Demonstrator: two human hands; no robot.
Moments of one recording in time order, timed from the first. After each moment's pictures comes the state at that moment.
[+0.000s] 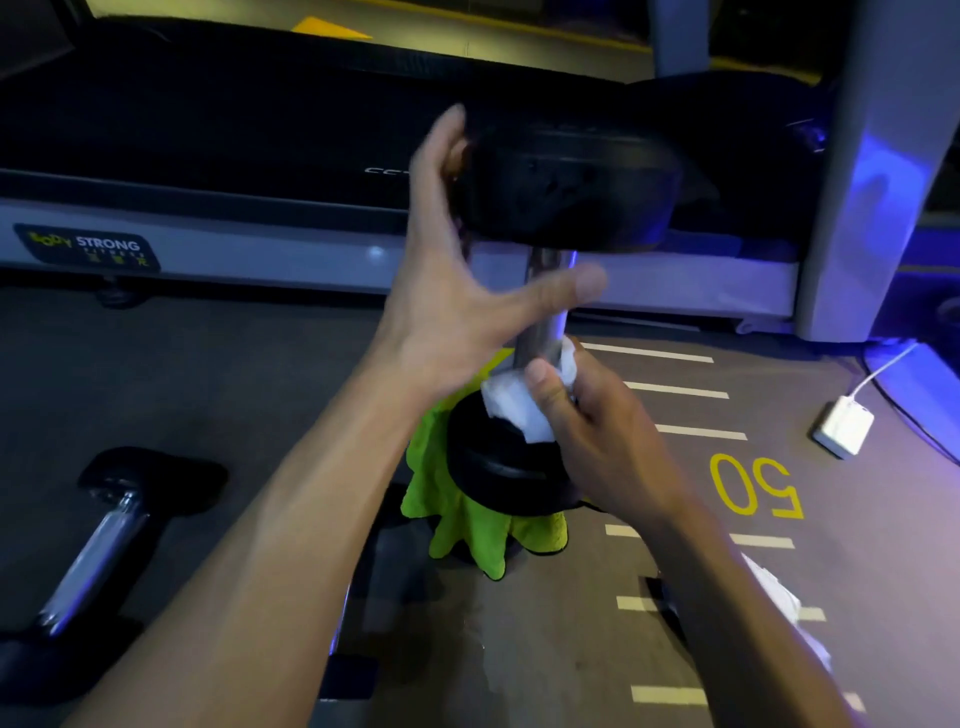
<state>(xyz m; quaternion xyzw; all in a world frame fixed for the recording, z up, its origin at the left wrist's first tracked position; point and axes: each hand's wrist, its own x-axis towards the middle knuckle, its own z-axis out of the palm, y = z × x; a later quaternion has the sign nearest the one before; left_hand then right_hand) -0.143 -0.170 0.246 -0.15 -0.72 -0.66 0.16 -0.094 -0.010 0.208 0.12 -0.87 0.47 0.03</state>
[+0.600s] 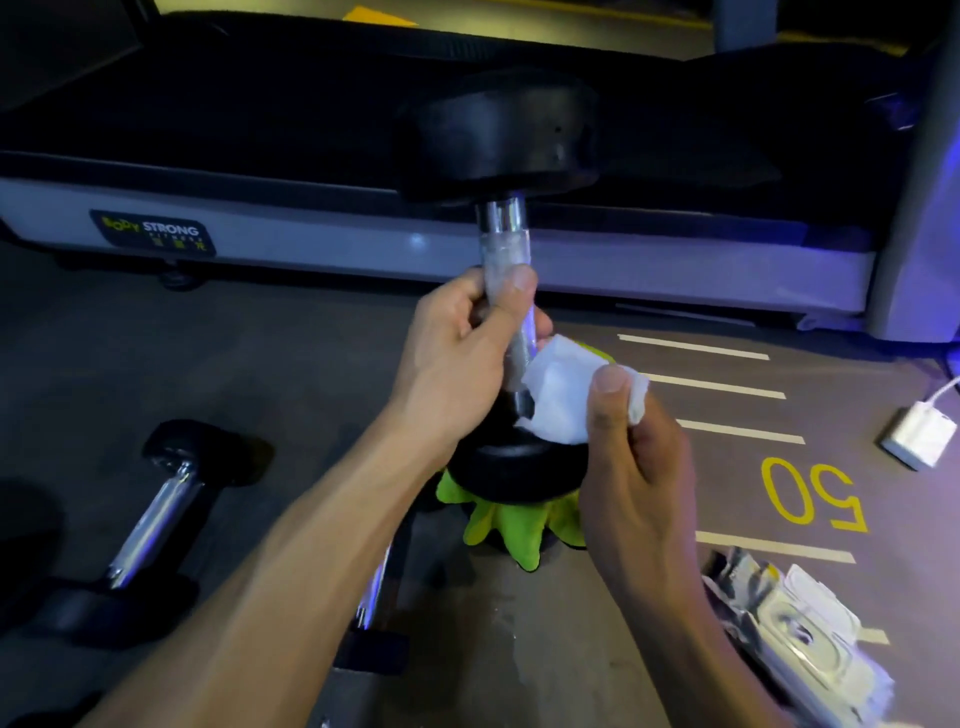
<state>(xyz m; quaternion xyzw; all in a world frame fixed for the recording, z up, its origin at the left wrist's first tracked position) -0.114 -0.176 0.217 -0.01 -0.70 -0.71 0.07 -0.049 -0.047 0.191 0.03 -0.76 0.63 0.17</state>
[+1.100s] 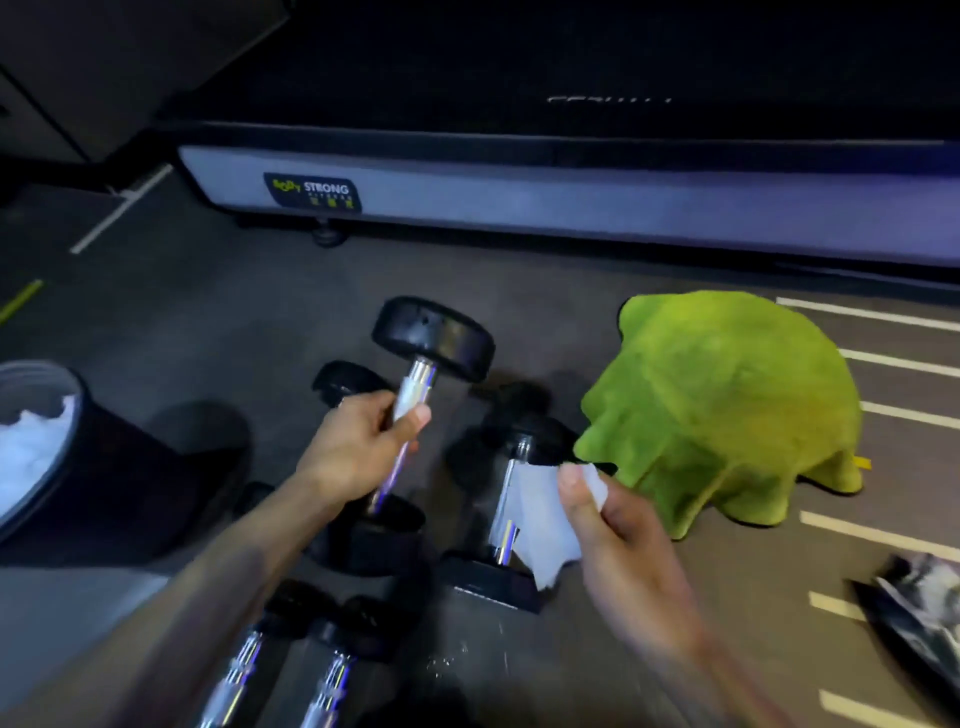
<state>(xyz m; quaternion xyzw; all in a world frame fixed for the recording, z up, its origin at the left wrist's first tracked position) -0.028 -0.392 0.100 0.21 -0.86 -0.46 -0.07 0.006 -0.133 0.140 0.00 -0.74 0.66 -0.16</state>
